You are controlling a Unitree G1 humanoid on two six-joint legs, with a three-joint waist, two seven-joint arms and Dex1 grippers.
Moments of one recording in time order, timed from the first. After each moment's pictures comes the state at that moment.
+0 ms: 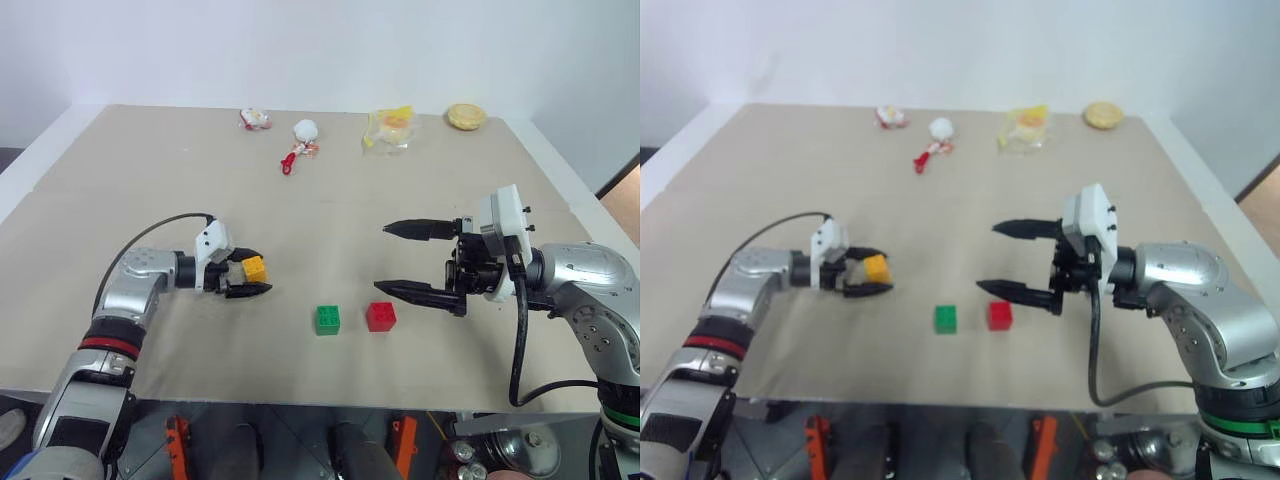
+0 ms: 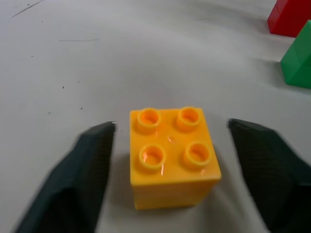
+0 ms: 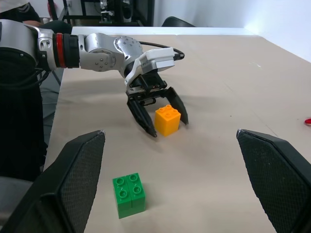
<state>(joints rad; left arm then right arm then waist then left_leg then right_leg) -0.68 0.53 -0.10 0.62 -0.23 0.02 -1.29 -0.39 -0.84 -0.13 -0.43 0.73 0.59 1.02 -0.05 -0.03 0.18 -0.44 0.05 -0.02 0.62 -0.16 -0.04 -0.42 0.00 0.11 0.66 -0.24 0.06</state>
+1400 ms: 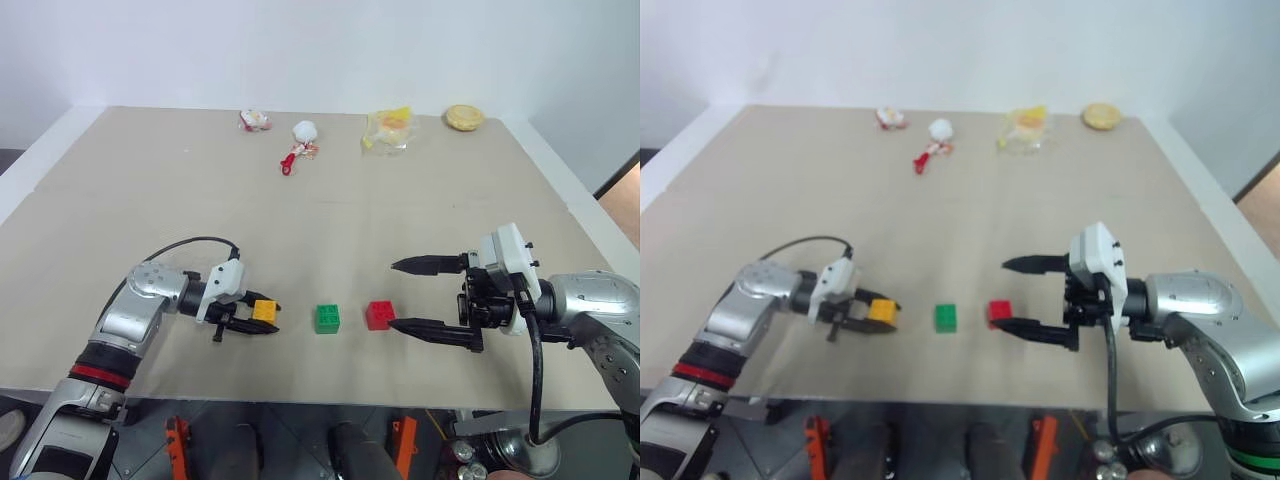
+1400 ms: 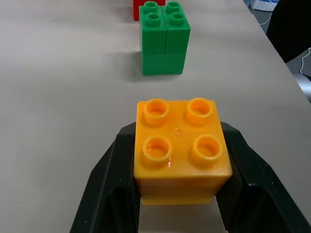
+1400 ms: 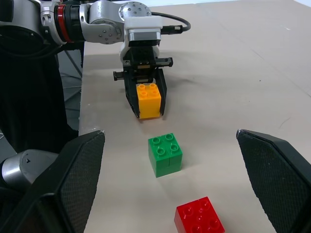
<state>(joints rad) -0.51 0.59 -0.20 0.25 -0.25 0.06 -1.48 -0.23 -0.91 -0.17 -0.49 0.75 0.58 1.09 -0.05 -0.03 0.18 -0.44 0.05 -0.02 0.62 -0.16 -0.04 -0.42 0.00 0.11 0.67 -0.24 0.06</state>
